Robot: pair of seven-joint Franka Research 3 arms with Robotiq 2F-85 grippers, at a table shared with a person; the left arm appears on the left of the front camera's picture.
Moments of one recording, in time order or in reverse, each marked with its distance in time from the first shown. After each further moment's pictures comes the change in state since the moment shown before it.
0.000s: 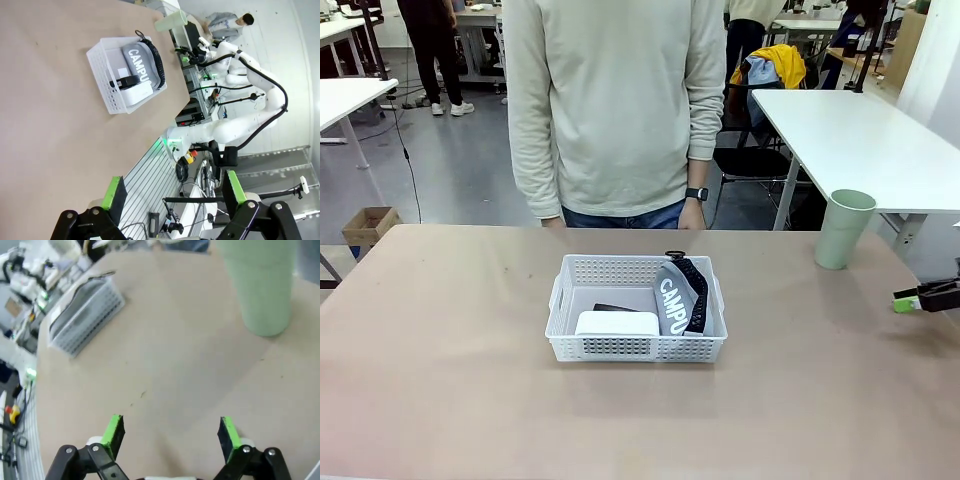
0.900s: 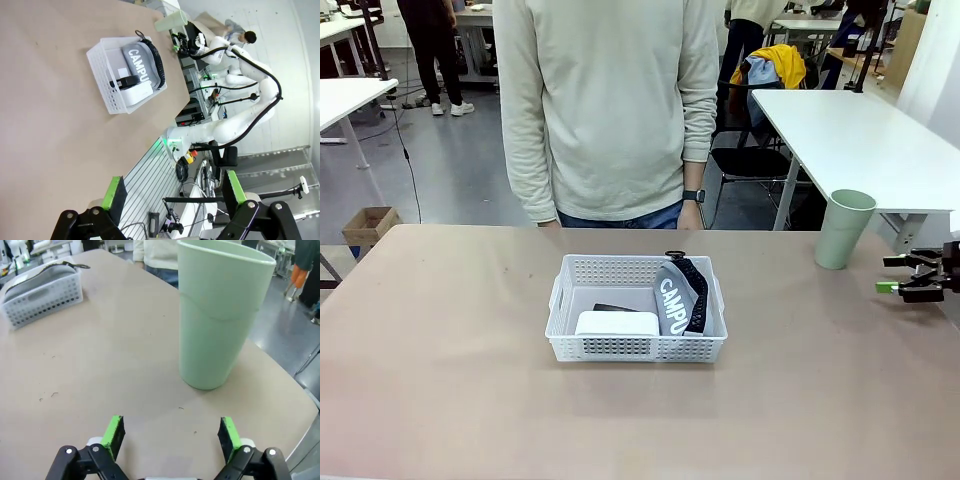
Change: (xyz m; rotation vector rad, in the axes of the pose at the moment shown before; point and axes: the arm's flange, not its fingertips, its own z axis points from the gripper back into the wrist) left arm 0.000 0.000 0.000 0.000 0.000 0.000; right arm 0.015 -0.061 -0.019 -0.154 -0.135 0.489
